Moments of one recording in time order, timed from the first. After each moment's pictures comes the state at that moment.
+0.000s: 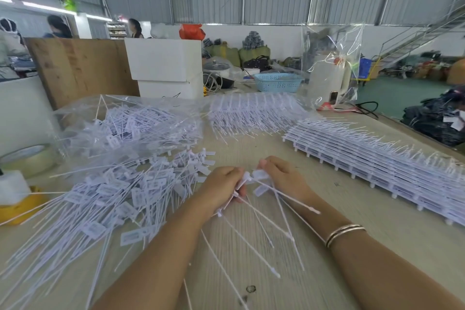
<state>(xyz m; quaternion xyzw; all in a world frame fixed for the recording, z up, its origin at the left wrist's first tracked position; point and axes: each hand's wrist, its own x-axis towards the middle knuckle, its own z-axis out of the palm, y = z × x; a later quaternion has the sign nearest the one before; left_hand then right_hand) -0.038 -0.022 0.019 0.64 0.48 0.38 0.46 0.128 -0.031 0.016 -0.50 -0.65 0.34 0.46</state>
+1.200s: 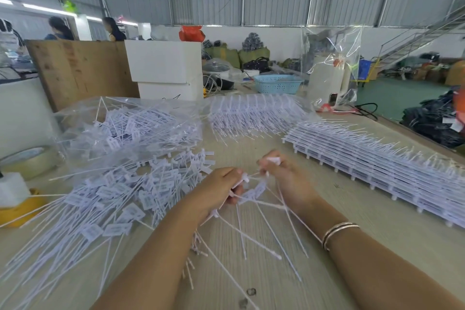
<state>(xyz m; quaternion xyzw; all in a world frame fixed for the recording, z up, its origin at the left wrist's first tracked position) -0.044 -0.031 0.032 0.68 0.44 0.36 0.46 0.128 -0.034 0.021 -0.39 -0.60 0.43 0.56</state>
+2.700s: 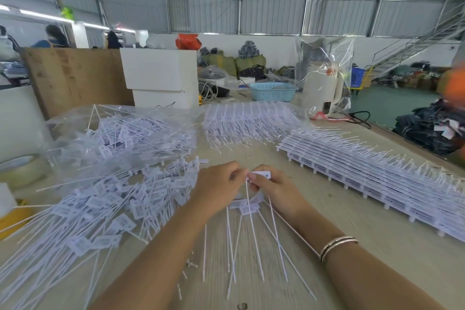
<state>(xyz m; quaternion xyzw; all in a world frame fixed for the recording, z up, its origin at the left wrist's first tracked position) -0.027 -0.008 0.035 0.81 0.48 0.33 0.10 0.127 -0.030 0.021 -0.40 -0.65 0.38 0.52</state>
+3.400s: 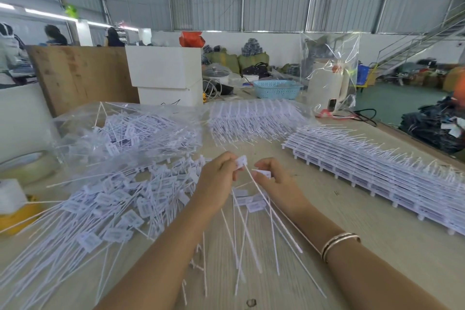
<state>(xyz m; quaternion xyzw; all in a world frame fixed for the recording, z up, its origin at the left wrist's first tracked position) -0.037 -0.022 0.039 0.67 0.42 0.51 0.33 0.118 -0.028 0.015 -0.50 -0.64 0.31 0.50</state>
